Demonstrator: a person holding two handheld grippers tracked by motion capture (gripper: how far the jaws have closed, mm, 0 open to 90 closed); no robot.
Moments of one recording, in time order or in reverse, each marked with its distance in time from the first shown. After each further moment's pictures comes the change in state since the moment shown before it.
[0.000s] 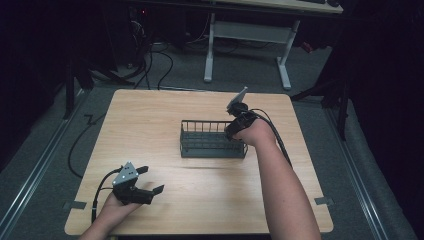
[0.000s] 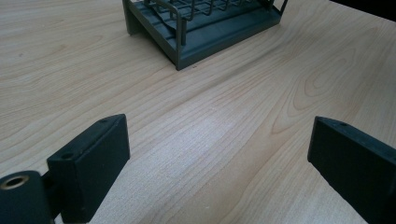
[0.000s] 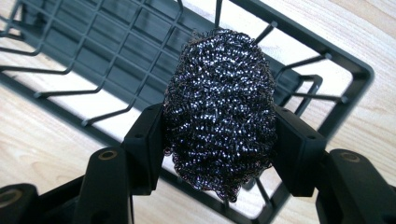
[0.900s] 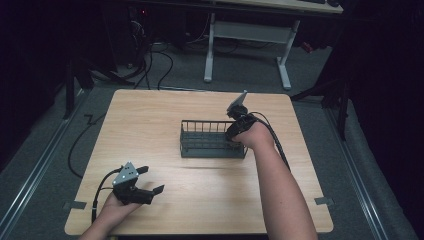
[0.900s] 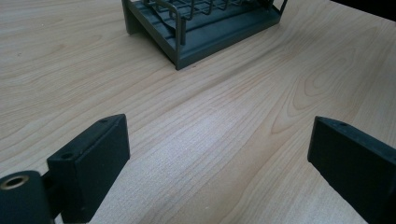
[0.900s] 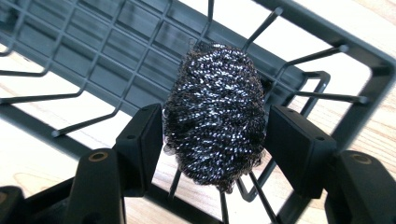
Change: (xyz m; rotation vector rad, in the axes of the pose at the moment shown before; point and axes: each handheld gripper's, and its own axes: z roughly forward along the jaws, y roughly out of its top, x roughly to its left) left arm 0.000 0.000 0.001 0.004 -0.001 0.000; right arm -0.001 -0.004 0.010 -0.012 -0.014 0.017
